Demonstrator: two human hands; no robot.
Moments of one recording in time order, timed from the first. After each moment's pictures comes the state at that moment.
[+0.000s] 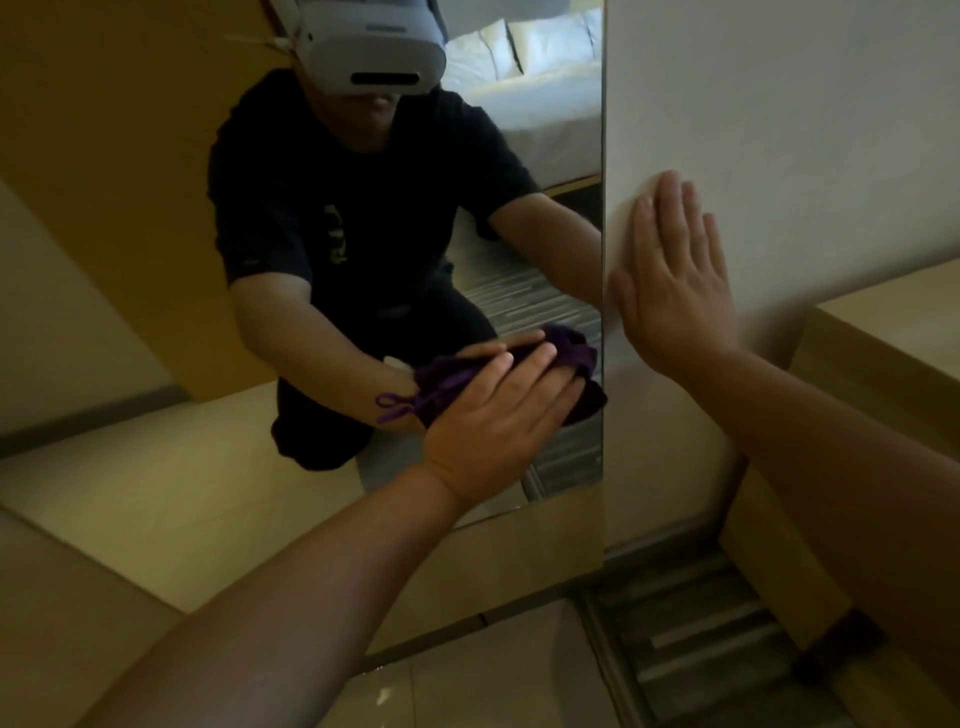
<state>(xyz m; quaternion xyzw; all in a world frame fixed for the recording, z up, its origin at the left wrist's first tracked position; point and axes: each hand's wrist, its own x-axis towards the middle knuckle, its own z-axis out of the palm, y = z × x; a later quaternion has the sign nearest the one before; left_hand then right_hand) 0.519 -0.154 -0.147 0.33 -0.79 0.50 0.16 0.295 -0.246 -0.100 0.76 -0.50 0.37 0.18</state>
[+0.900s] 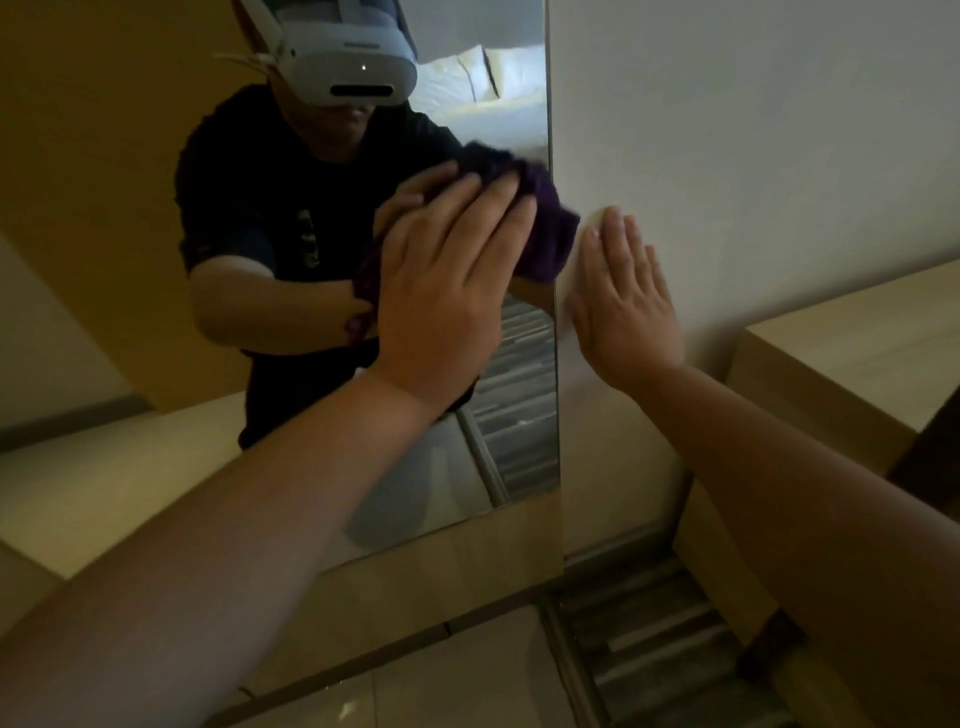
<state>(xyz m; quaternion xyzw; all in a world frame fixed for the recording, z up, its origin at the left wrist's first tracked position) 0.482 -0.158 -0.017 0.38 -0.72 0.45 0.38 0.289 -0.236 -0.092 0.78 -0.49 0.35 0.17</state>
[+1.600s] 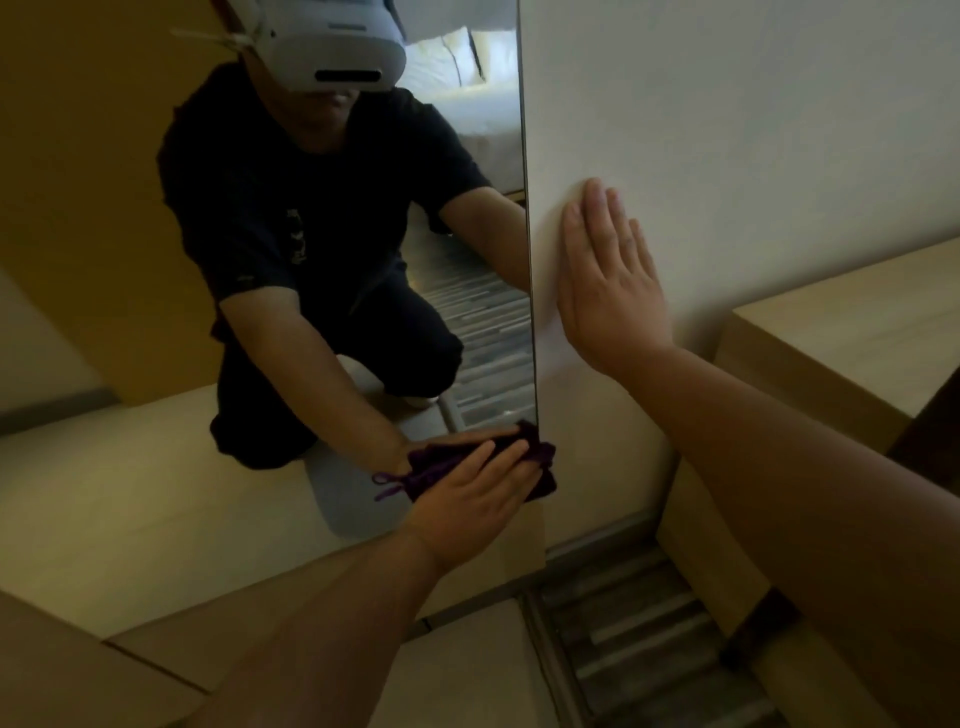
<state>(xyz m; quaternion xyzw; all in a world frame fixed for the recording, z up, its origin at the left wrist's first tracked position) 0.495 -0.149 -0.253 0.38 -0.84 0.39 -0.07 0.281 -0.245 -0.099 0.78 -0.47 0.37 0.20</state>
